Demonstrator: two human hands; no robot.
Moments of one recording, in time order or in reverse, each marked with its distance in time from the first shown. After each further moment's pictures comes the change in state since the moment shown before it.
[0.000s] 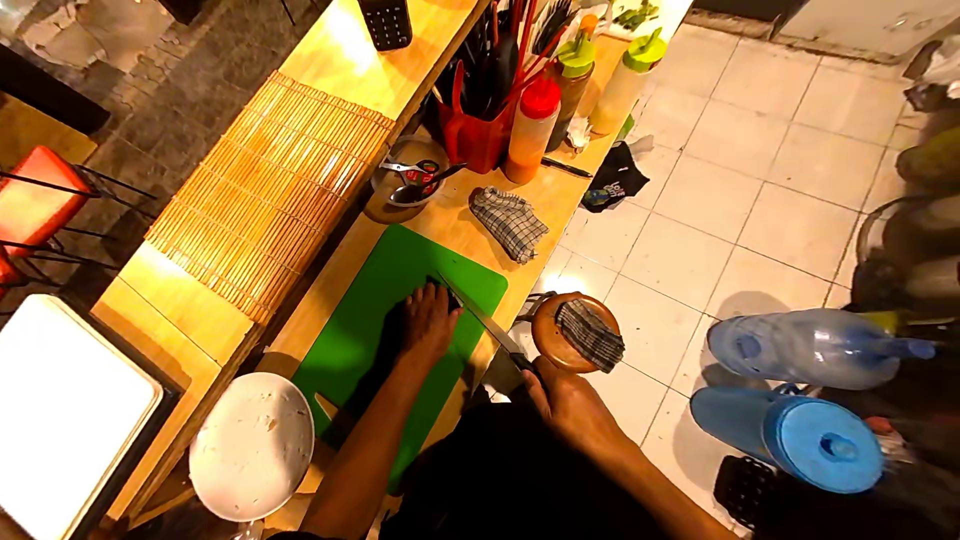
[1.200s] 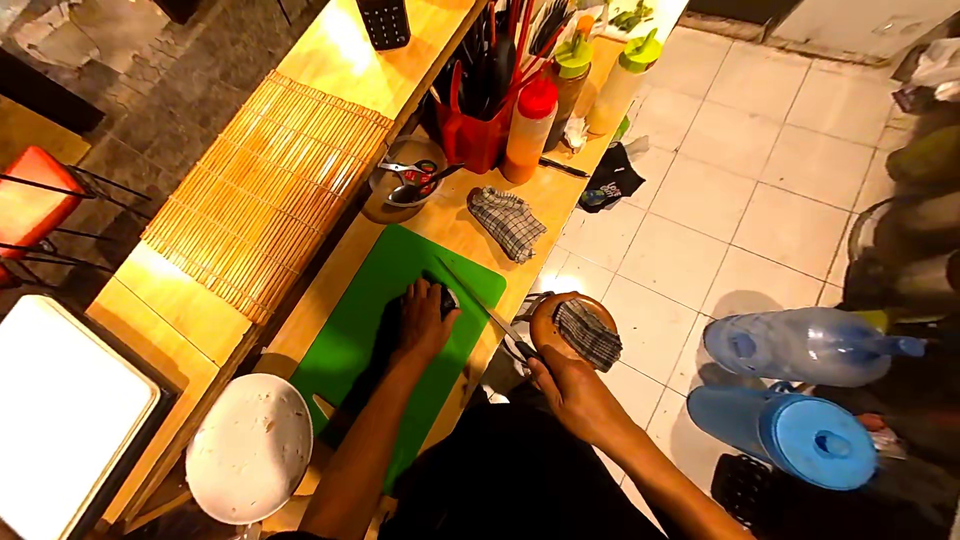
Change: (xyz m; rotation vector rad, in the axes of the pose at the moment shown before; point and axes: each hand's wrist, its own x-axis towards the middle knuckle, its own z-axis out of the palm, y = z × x) left_hand 0.001 -0.011 0.005 -0.179 0.109 -0.007; right_hand 0.010 0.010 -0.013 0.135 -0.005 -0.031
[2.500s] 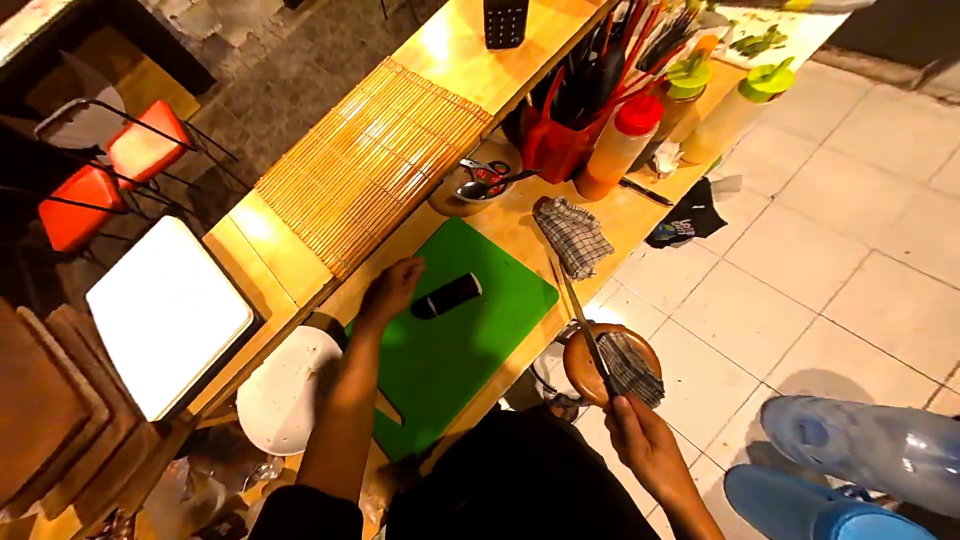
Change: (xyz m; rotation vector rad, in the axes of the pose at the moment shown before) left_hand -0.006 -0.110 -0.077 -0.406 0.042 -0.217; right_hand -0.029 0.070 0.022 0.485 0.136 0.120
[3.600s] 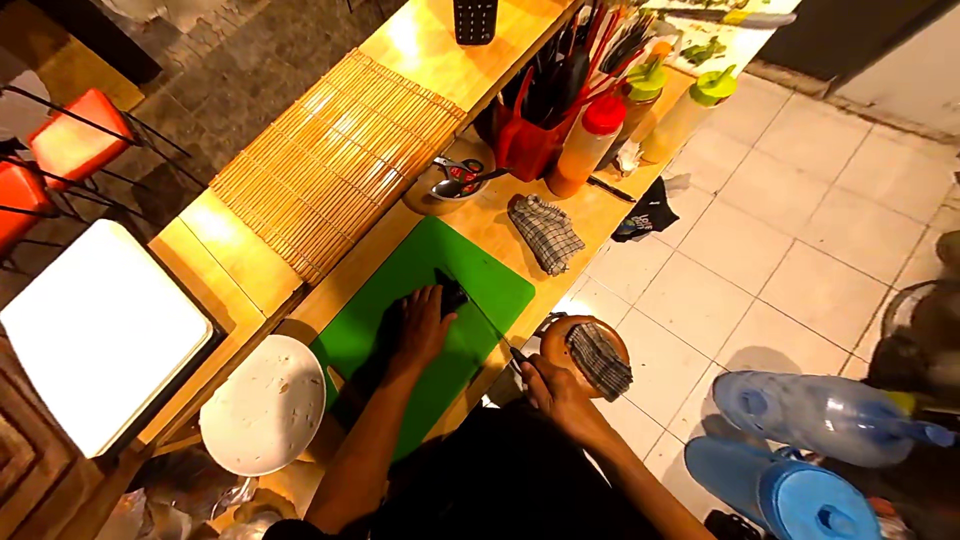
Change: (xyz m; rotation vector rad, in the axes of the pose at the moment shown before) left_hand -0.036 0.033 0.096 0.343 0.012 0.117; right_hand 0.045 -0.054 0.052 -0.348 -0.314 -0.154
